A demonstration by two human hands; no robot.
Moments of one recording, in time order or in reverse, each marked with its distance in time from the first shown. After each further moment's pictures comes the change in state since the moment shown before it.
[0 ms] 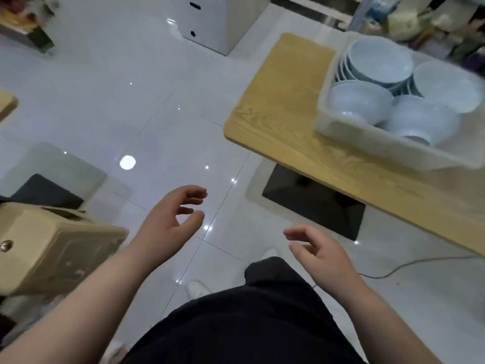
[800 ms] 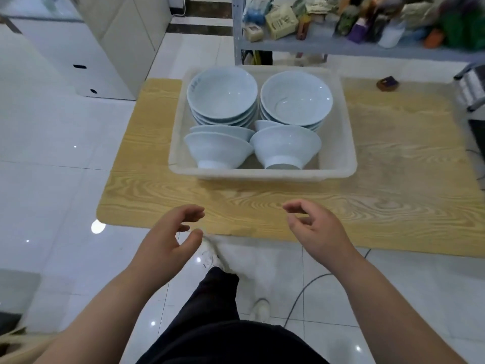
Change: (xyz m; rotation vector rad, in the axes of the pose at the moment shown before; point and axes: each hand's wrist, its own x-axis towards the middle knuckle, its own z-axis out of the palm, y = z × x) left_hand 0.177 0.191 0.258 0.192 -0.237 0.216; right_hand 0.095 0.113 -0.303 0.105 0.375 -0.041
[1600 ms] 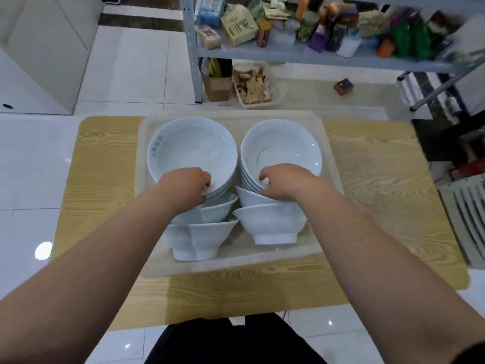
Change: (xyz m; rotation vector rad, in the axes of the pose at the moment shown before) left_hand 0.375 0.025 0.005 1.010 -0.503 0.299; right_hand 0.320 -0.049 -0.044 -0.968 -0.364 0.232
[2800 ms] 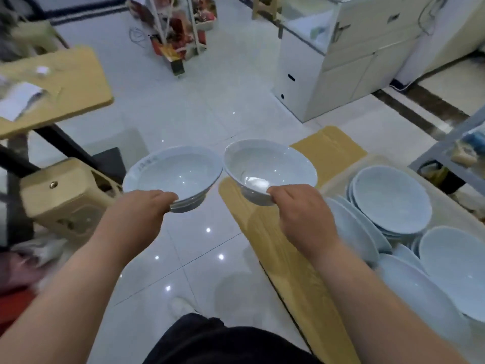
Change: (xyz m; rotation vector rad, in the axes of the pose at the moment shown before) left_hand -0.484 0.097 0.138 -0.153 0.470 -1.237; right_hand -0.164 -0.238 0.088 -0.019 0.786 -1.393
